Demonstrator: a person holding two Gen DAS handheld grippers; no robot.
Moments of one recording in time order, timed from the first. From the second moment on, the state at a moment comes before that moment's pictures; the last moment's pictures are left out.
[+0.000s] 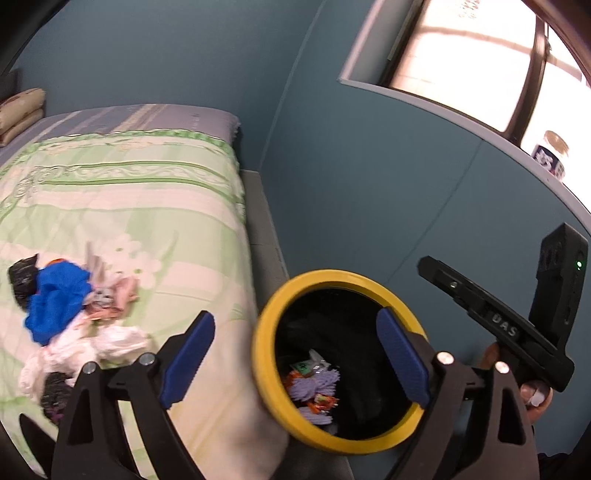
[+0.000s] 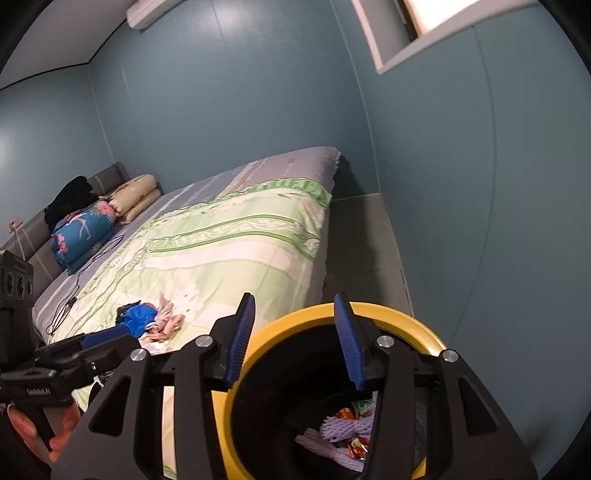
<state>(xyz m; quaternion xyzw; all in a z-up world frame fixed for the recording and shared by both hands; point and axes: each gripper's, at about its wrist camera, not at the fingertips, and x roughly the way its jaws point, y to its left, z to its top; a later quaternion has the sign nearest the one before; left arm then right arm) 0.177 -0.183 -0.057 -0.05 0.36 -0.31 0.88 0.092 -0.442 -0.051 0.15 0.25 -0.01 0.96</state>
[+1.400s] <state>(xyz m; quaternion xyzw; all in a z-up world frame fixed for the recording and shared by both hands) 0.318 0.075 -0.133 -0.16 0.42 -0.04 0.89 0.201 -0.226 -0.134 0.02 0.38 0.18 0.91</state>
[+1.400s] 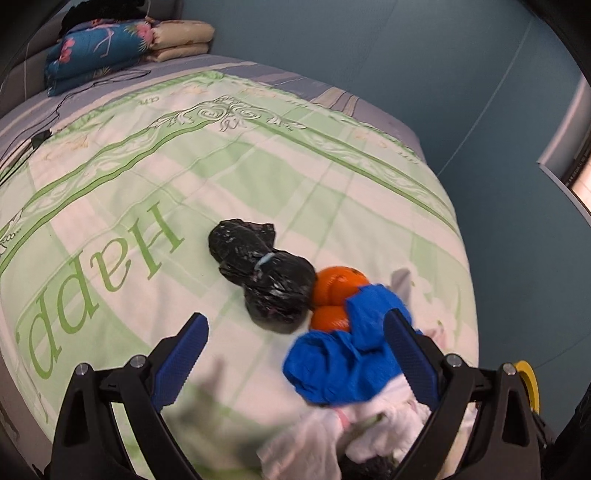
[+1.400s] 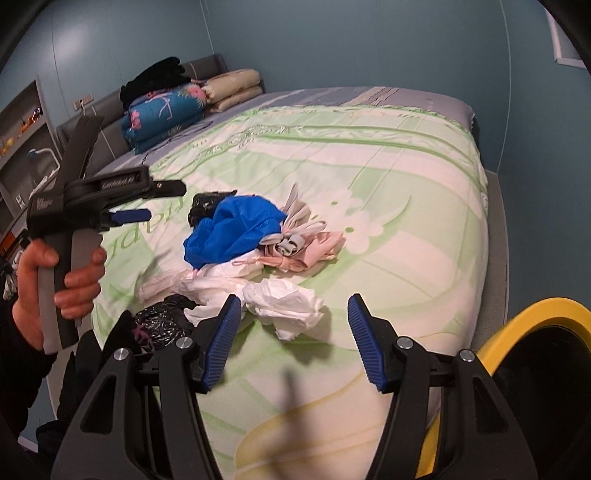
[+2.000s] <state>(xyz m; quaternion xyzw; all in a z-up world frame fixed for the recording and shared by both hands) 0.375 0.081 -0.164 -0.14 0.43 -0.01 0.89 0.220 -0.204 -0.157 -0.01 0.39 0.17 0.91</state>
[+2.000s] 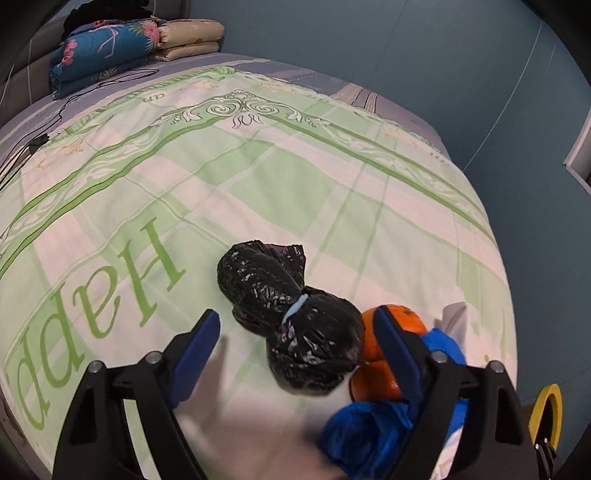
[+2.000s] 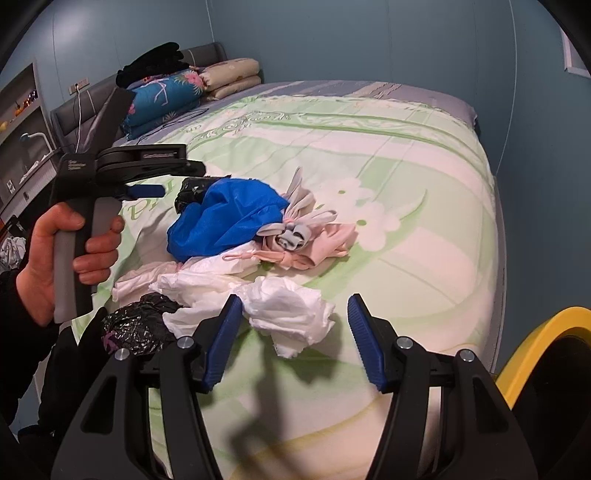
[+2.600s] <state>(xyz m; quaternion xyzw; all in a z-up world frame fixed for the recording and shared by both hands) 0.383 0.076 -0.186 -0.15 0.45 -0.03 0.88 0.227 -0.183 -0.175 -0.02 0.42 0.18 0.89</state>
